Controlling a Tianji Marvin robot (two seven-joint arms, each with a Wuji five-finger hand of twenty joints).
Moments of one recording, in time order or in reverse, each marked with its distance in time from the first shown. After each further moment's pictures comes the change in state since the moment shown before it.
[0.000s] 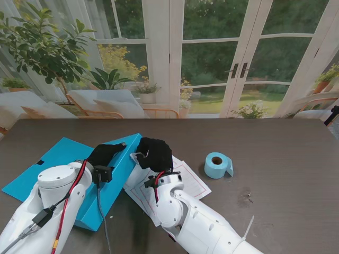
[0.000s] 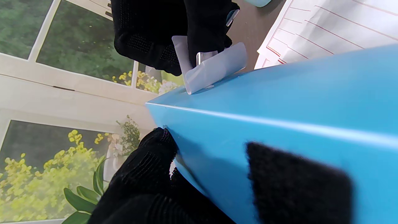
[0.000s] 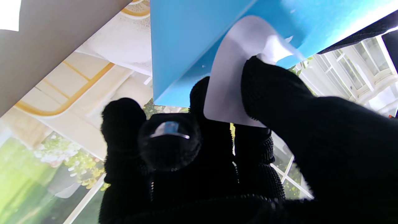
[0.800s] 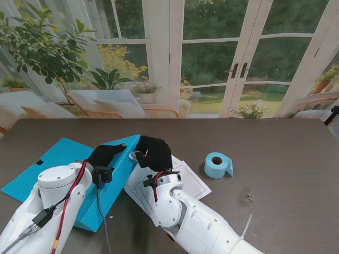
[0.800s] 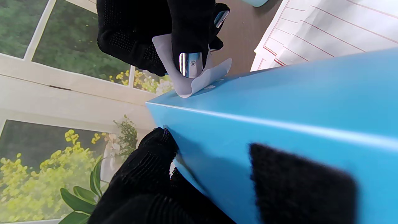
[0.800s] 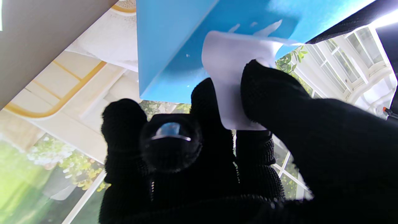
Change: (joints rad) left arm 0.002 0.000 0.000 -0.001 0.002 0.010 0.002; right arm 0.009 -0.013 -0.004 0.022 0.010 -0.036 -0.025; left_hand 0.000 0.000 0.000 0.000 0.000 0.000 -0.005 0.000 0.000 0.001 -0.008 0.000 -0.012 0.003 0.000 0.000 -0.005 0.000 -0.007 0.003; right_hand 0.000 0.036 0.000 0.000 -0.044 -0.015 0.036 0.026 -0.001 -0.009 0.013 0.013 0.000 -0.010 0.008 0.006 0.000 -0.002 -0.002 0.025
